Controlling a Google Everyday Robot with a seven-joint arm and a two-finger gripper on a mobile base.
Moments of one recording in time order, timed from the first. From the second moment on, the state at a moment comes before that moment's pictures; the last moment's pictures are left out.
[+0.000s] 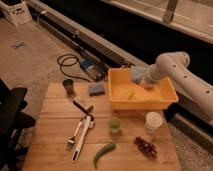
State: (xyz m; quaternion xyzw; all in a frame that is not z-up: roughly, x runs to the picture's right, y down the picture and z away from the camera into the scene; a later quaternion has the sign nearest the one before) arm 0.231 -0.031 0.812 -0.14 -0.10 0.18 0.97
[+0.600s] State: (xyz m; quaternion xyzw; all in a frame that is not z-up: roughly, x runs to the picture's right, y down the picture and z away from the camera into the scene) arm 0.235 0.006 0.899 -0.16 -0.15 0.22 0.95
